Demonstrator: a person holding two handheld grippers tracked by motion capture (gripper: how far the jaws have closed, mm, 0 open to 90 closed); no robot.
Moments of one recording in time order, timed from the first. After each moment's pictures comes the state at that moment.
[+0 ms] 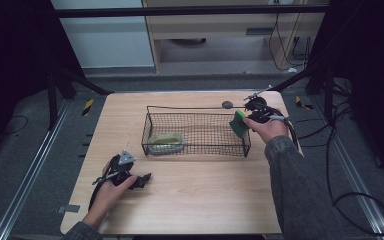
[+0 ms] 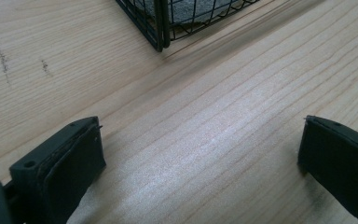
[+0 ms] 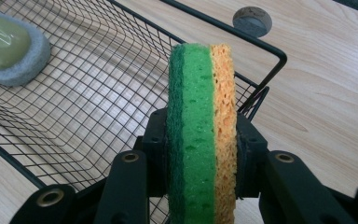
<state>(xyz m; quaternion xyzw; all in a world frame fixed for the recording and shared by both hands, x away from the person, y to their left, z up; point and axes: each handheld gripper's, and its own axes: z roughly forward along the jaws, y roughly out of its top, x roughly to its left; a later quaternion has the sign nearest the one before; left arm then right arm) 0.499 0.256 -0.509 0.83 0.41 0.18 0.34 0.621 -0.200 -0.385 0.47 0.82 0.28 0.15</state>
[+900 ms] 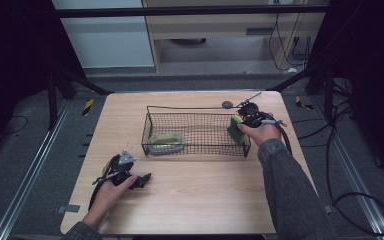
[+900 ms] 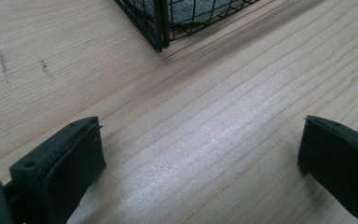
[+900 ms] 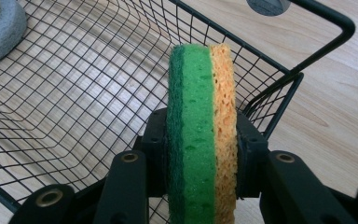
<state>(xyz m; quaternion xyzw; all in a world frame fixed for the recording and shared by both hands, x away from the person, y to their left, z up) 0.499 0.256 -0.509 0.83 0.40 0.18 0.34 0.627 -0.185 -0.410 0.46 0.84 0.25 0.15</state>
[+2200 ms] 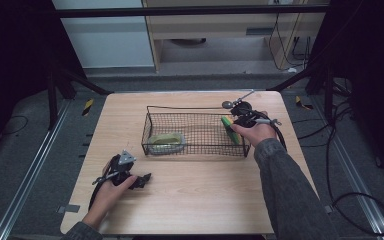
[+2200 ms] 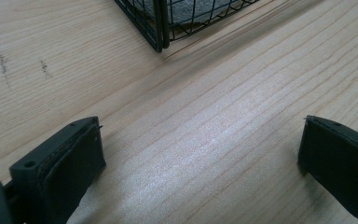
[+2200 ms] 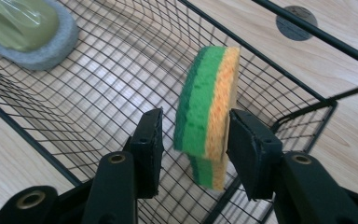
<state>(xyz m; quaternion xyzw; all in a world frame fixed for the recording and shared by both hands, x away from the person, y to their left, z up) 0.499 0.256 -0.509 0.83 0.40 0.18 0.34 0.613 -0.159 -0.390 0.43 0.85 0.26 0.14</state>
